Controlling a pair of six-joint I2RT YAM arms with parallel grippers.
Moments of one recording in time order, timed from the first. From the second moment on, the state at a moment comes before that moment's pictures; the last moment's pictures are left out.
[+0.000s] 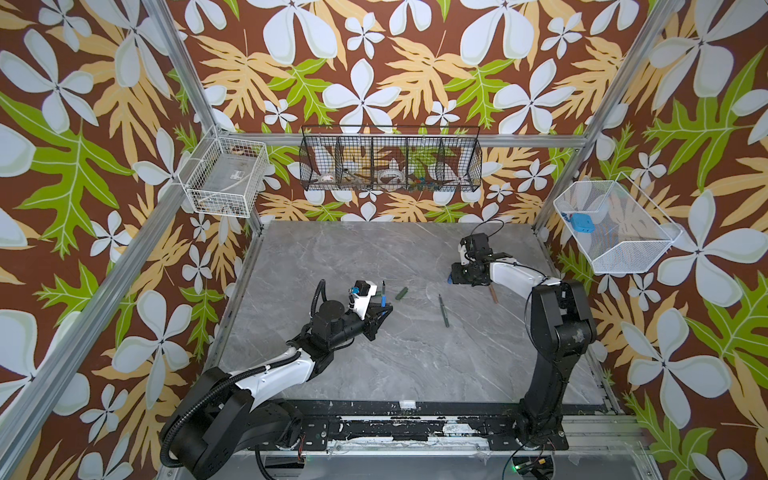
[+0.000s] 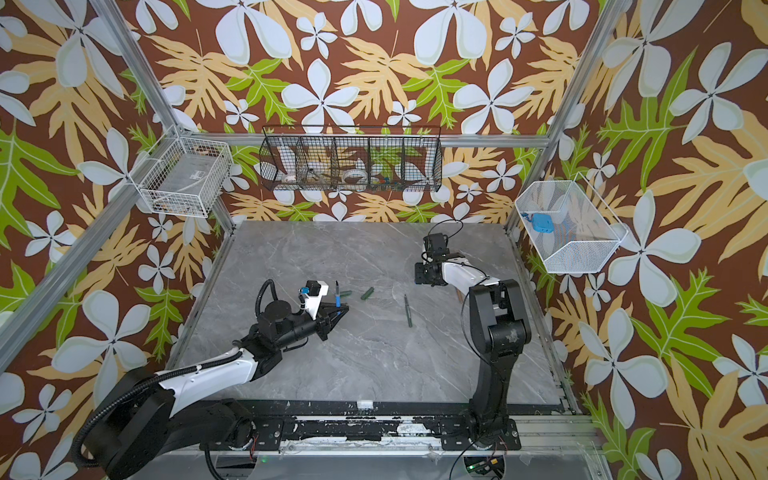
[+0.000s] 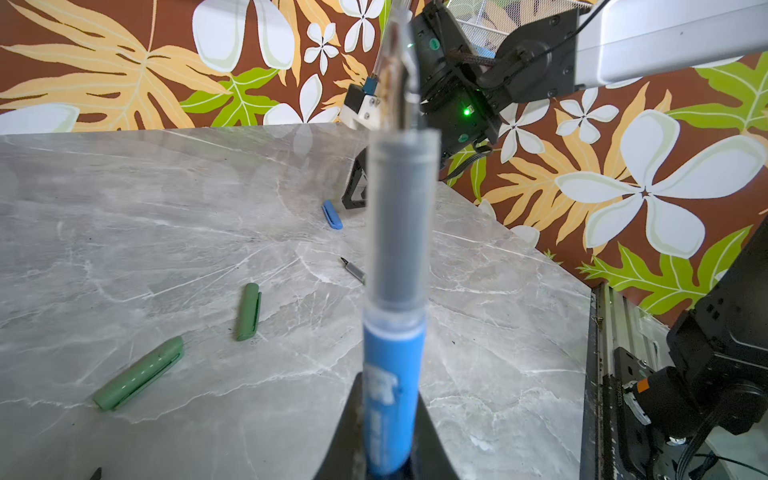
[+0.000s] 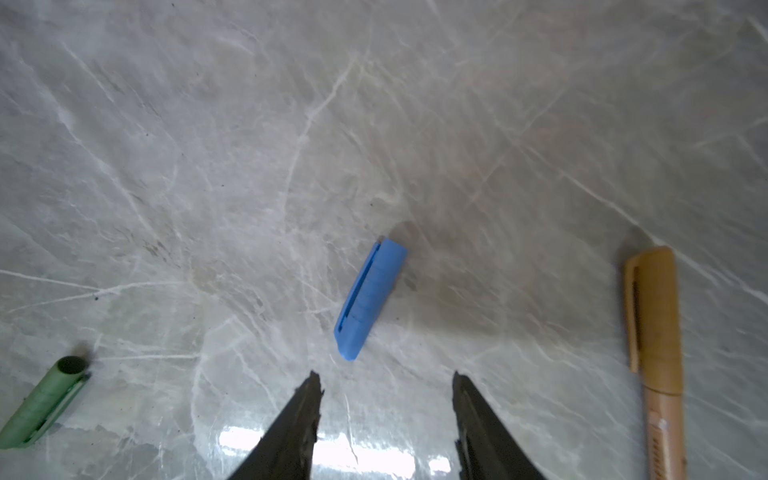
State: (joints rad) left arm -0.57 1.22 0.41 0.62 0.37 -0.27; right arm 0.20 1.98 1.39 -0.45 -0.03 0.17
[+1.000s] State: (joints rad) left arm -0.57 1.22 0.42 0.59 0.36 -0.27; right arm 0.25 2.19 1.57 -0.44 -0.08 0.17
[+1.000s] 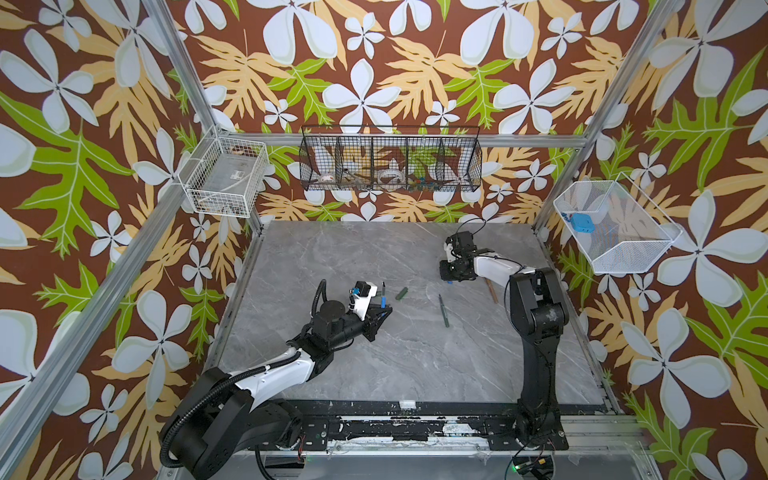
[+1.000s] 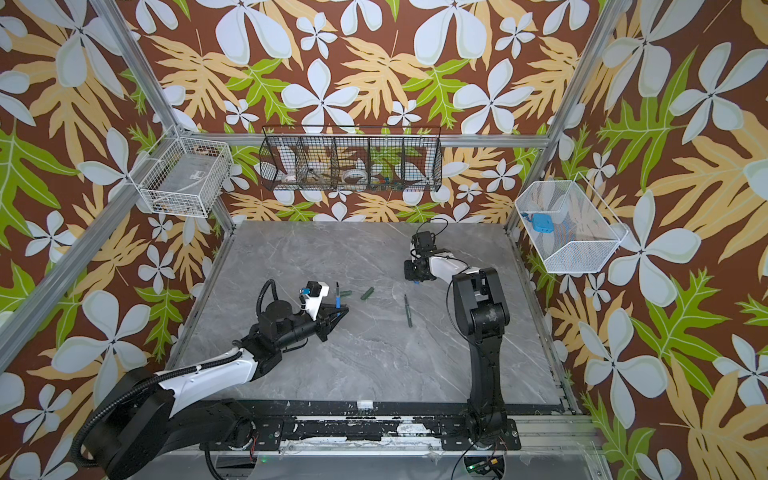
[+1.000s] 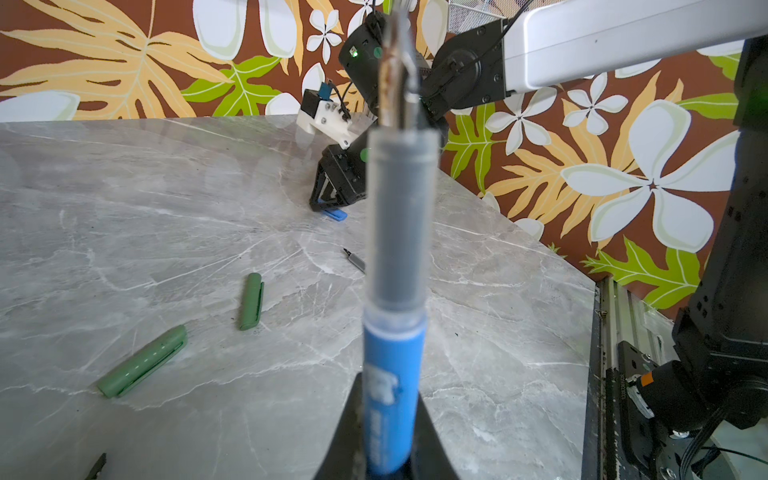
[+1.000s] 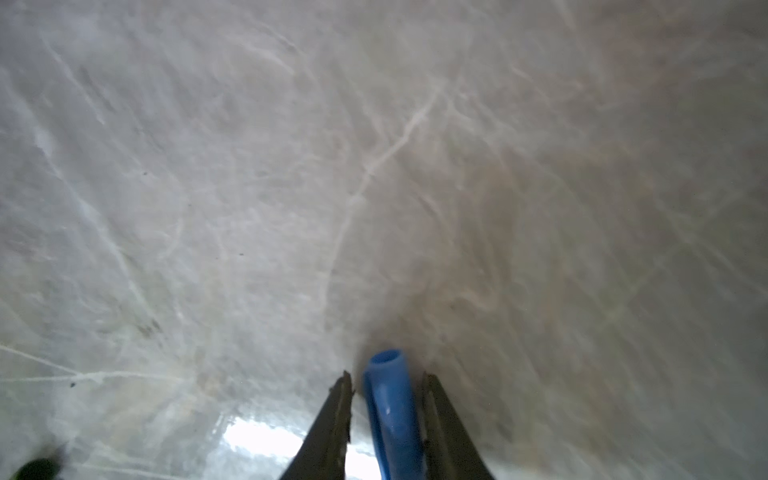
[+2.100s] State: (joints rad) left arm -0.57 1.20 0.42 0.58 0.35 -0.25; right arm 0.50 1.95 1.25 -0.46 -0.13 0.16
